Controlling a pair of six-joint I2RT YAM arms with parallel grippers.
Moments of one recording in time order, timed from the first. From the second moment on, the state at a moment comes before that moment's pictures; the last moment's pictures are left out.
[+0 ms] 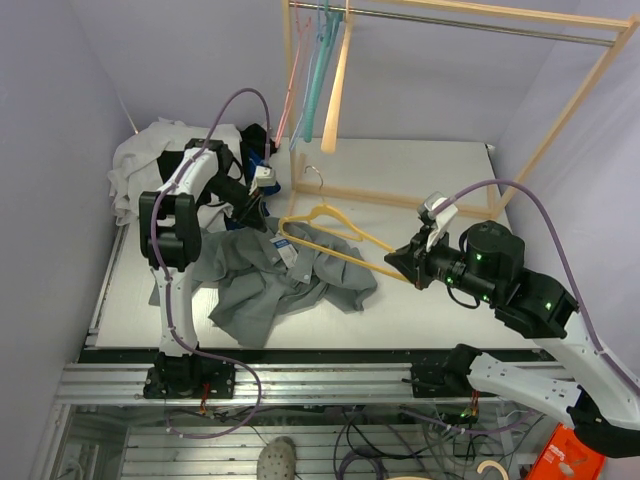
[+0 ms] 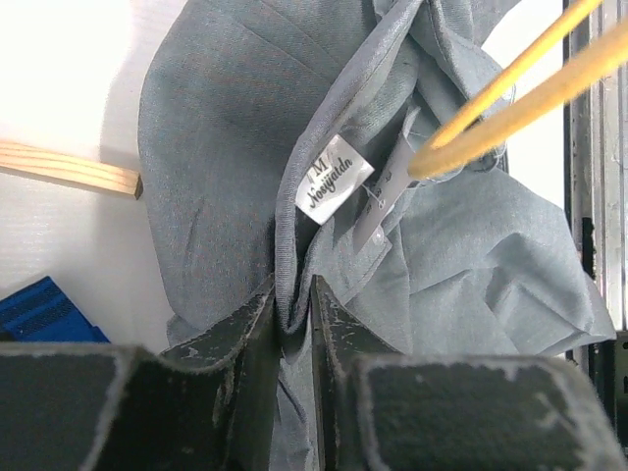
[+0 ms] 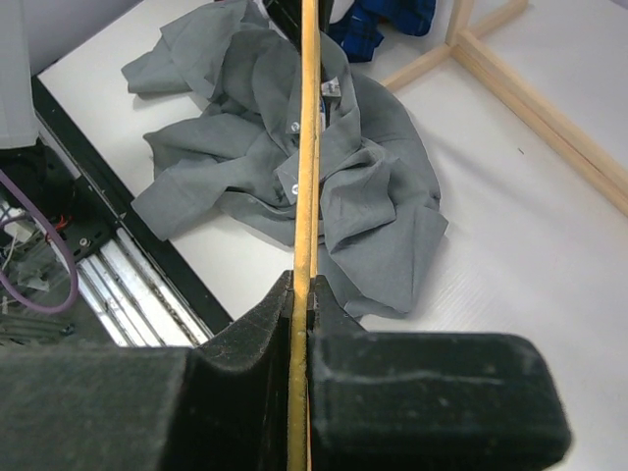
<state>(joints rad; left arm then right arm) -0.12 2.24 1.92 -1.47 0.94 1.38 0.85 0.76 1.16 -0.73 0.00 0.10</state>
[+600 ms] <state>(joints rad) -0.18 1.95 1.94 -1.48 0.92 1.30 0.85 0.78 1.24 -0.77 0.00 -0.03</state>
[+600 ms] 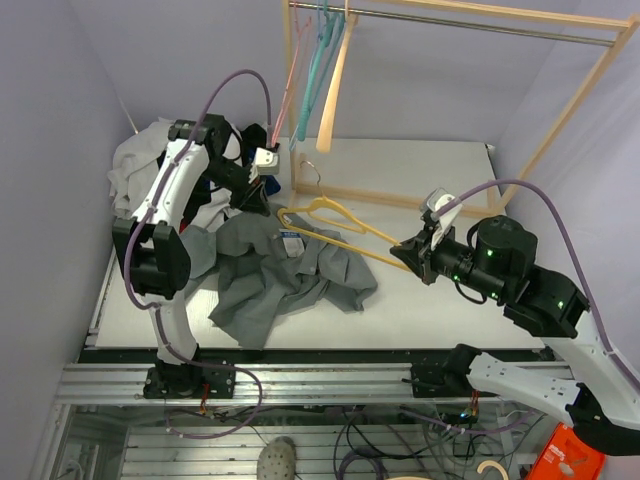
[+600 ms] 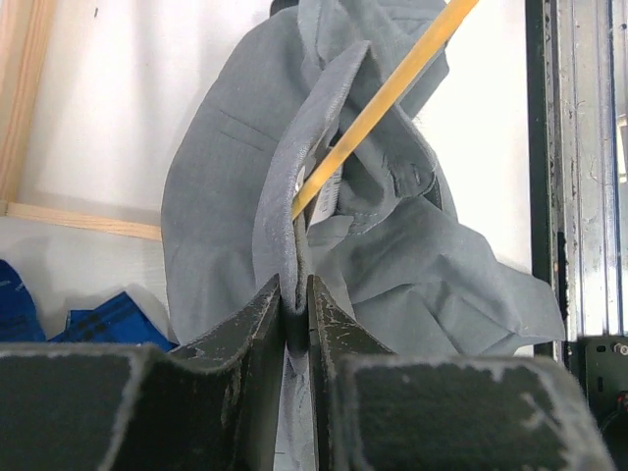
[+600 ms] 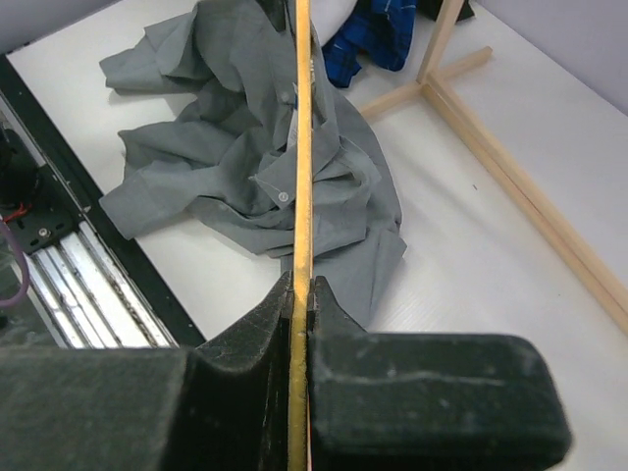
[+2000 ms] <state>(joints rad) -0.20 1.88 1.92 -1.49 0.79 1.34 0.85 0.95 1.36 -0.80 -0.24 -0.32</state>
